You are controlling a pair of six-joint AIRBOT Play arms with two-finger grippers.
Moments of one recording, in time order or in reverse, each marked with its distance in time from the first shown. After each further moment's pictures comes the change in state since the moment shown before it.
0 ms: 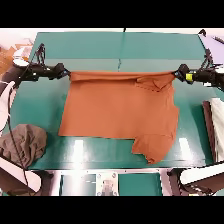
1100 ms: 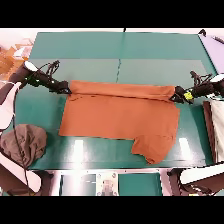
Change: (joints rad) left arm -0.043 -0.038 0.001 0.333 -0.256 -0.063; right arm -0.017 0.003 -0.094 -0.338 0.312 0.156
